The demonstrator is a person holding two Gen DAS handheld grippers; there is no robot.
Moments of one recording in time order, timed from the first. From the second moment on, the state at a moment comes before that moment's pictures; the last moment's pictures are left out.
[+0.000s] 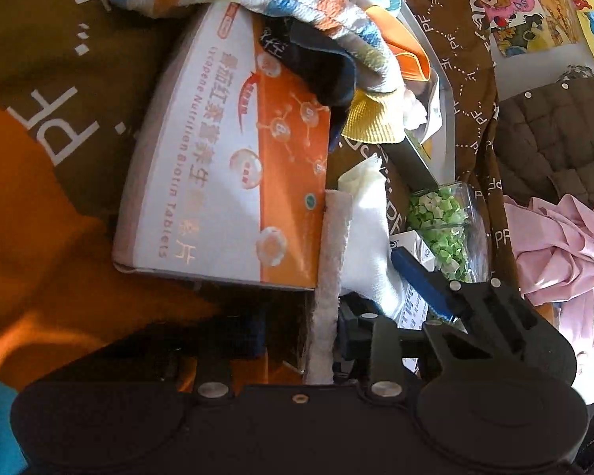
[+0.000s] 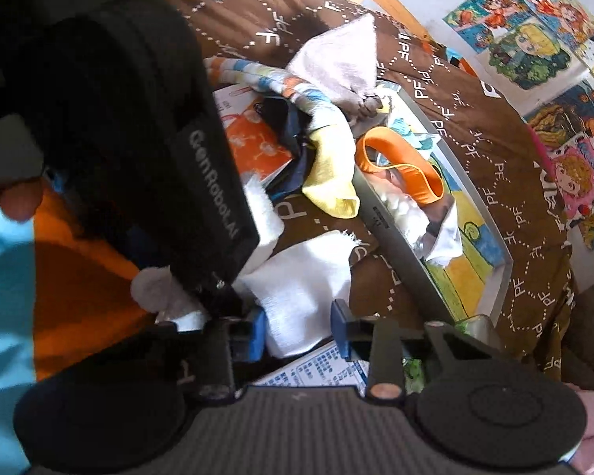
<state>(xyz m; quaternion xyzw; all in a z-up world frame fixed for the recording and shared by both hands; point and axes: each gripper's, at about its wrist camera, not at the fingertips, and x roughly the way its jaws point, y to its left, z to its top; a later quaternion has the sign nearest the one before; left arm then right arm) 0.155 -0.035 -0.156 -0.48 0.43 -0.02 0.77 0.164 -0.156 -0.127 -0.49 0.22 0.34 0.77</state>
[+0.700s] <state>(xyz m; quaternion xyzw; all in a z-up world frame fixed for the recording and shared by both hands) 0.141 -0.046 -0.138 -0.43 0.43 -0.06 0.79 0.153 -0.158 -0.104 -0.47 0.18 0.28 0.82</state>
